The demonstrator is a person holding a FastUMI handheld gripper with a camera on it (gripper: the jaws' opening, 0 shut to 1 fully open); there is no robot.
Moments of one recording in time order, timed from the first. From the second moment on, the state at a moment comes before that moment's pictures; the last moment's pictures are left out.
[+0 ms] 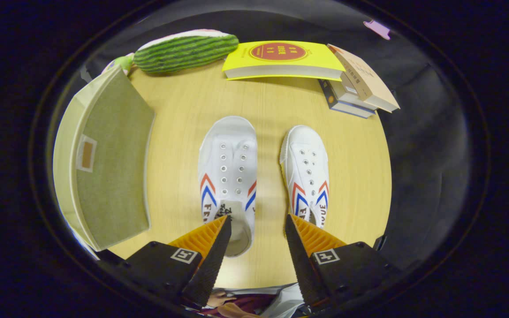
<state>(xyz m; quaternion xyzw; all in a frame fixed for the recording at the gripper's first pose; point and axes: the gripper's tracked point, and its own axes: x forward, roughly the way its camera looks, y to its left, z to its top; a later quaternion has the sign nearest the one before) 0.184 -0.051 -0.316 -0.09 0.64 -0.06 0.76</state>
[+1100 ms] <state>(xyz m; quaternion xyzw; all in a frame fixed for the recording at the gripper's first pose) 0.196 0.013 -0.268 0.11 0.58 0.05 0.80</state>
